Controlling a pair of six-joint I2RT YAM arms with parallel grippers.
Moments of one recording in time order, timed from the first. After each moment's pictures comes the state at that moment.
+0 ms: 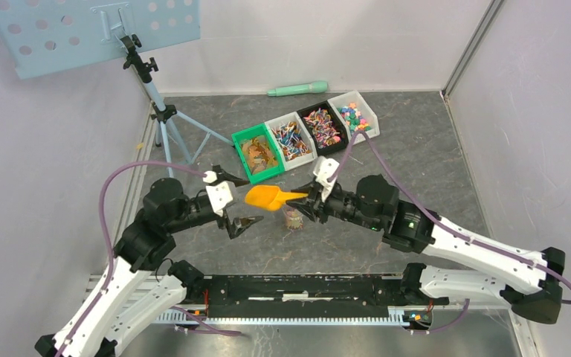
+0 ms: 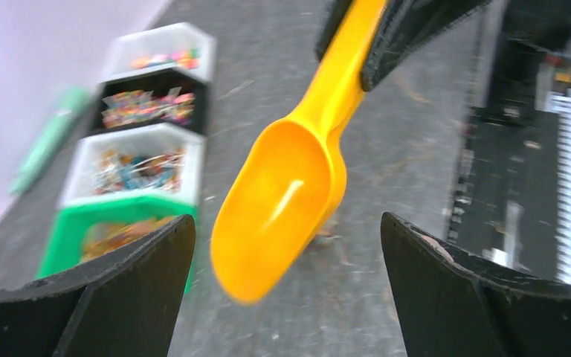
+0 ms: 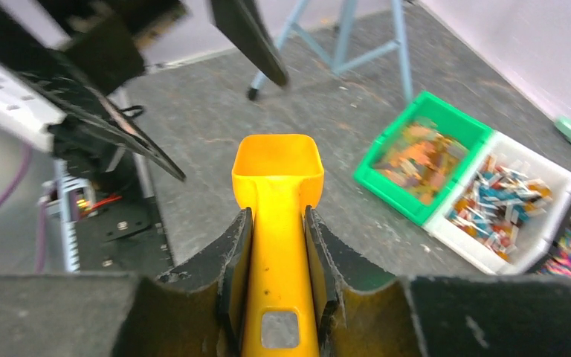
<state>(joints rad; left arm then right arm) -0.58 0.60 0.83 -0.46 0.63 0.35 1.12 0.95 0.93 -0.09 -0.06 -0.03</state>
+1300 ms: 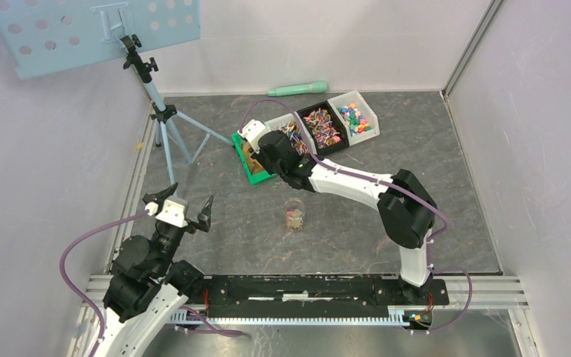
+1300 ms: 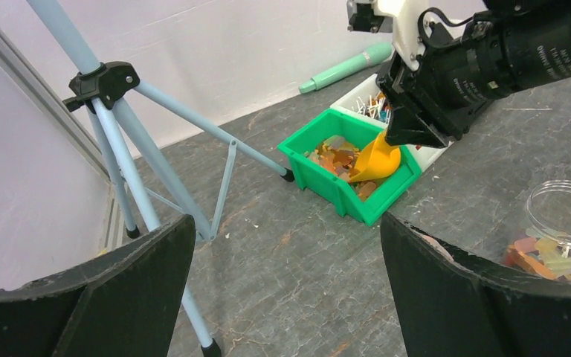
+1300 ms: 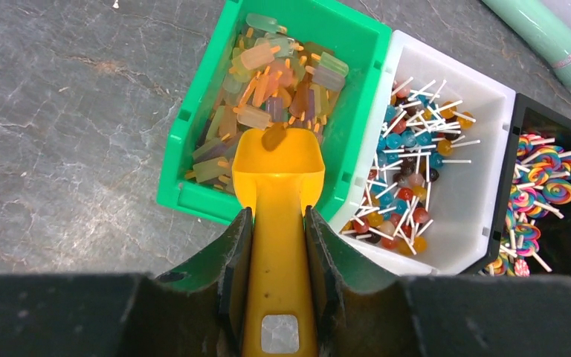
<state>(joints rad) -0.58 0.02 0.56 -0.44 -0.28 0.27 0.92 1.92 1.49 -0.11 0.31 -0.12</state>
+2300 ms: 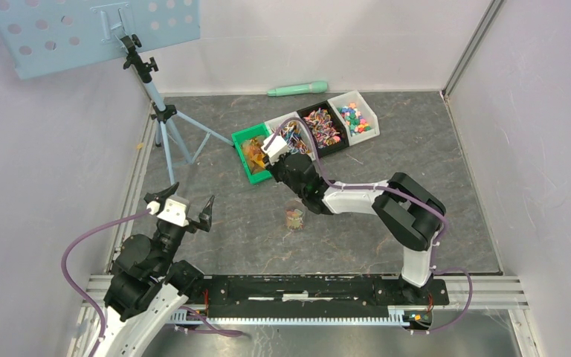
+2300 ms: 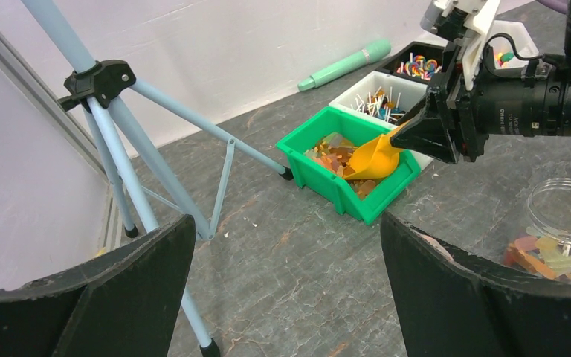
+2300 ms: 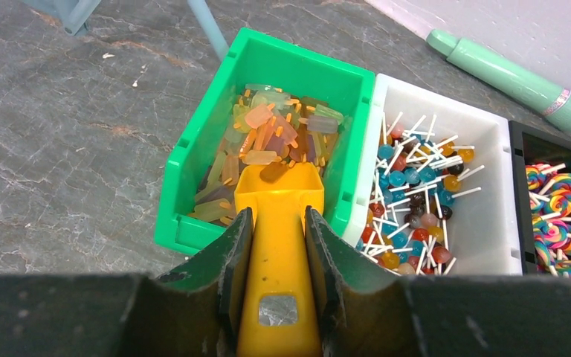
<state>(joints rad) -0.58 0.03 0.55 -0.43 -0.28 0.27 0.90 1.88 1.06 0.63 0.25 -0.15</state>
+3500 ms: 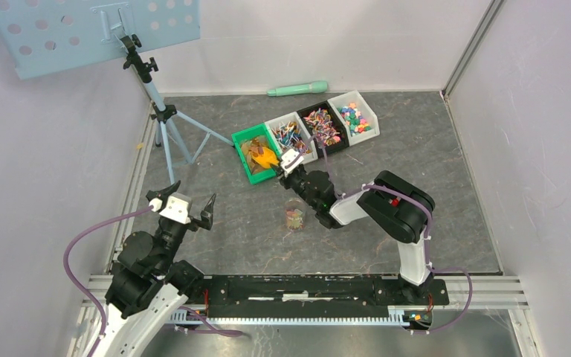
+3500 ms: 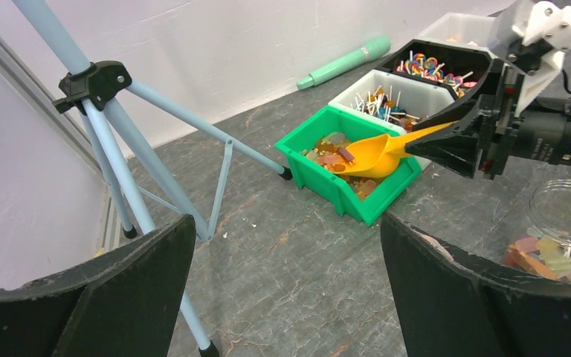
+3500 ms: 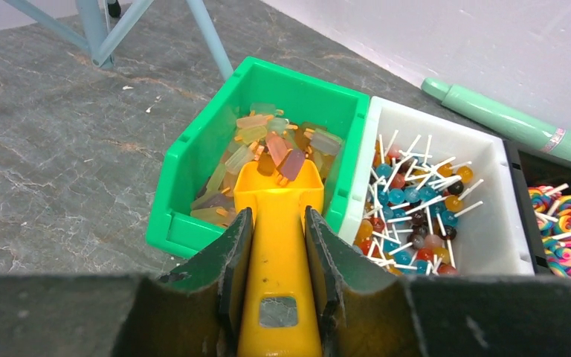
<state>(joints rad) -0.58 0.06 0.55 -0.41 -0.28 0.27 0.87 1.97 0.84 1.16 0.14 -0.20</state>
